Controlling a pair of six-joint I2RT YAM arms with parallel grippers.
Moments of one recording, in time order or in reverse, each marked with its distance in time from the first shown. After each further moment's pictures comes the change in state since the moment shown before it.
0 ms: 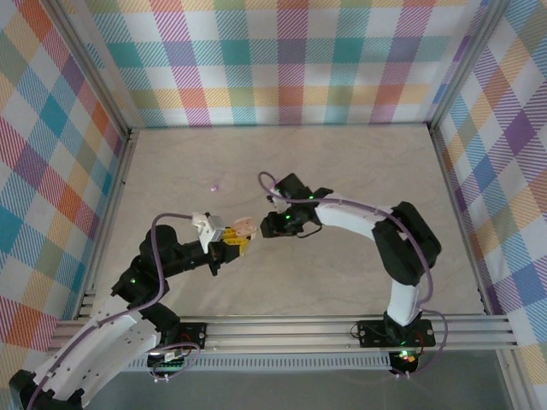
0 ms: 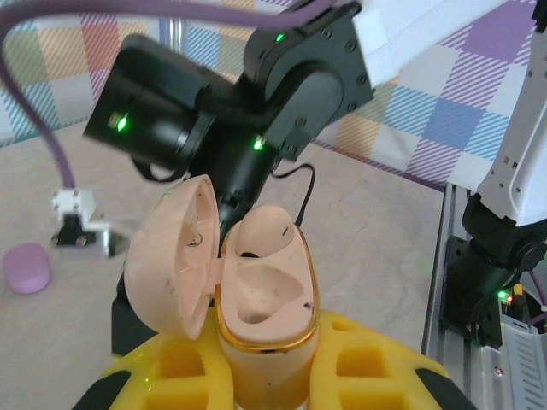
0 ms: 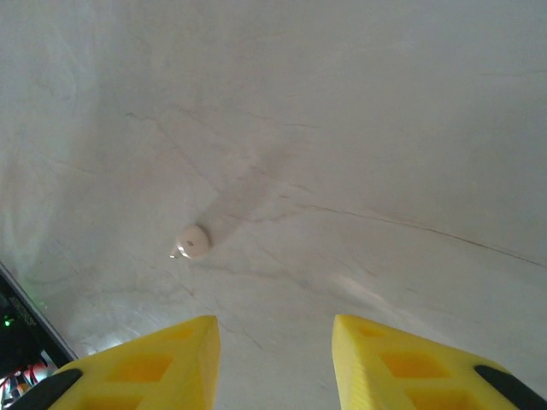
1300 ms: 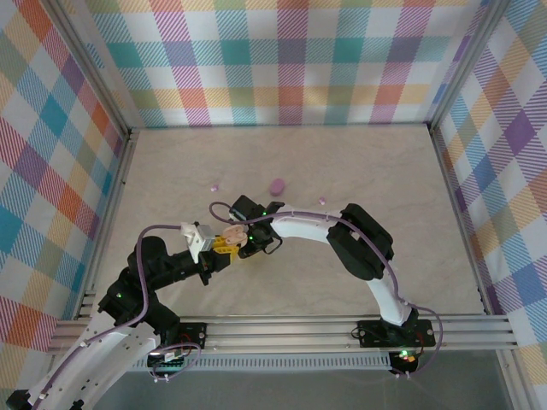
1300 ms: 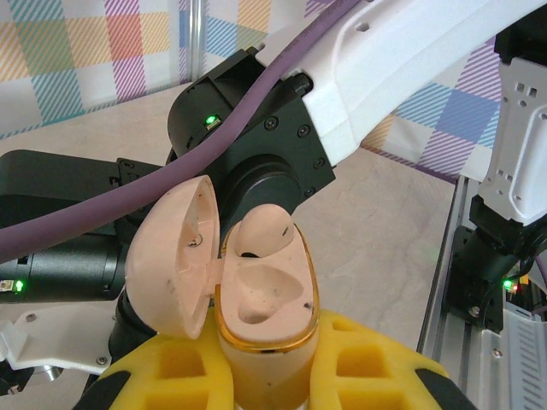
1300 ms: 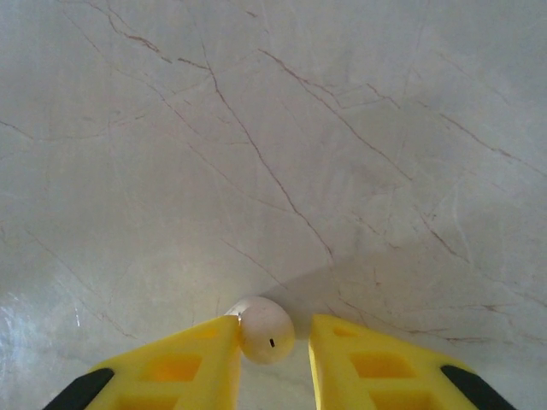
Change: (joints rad) left arm 0.000 -0.136 0.001 -0.166 -0.047 0.004; right arm 0.210 0.259 0.263 -0.115 0.223 -0.136
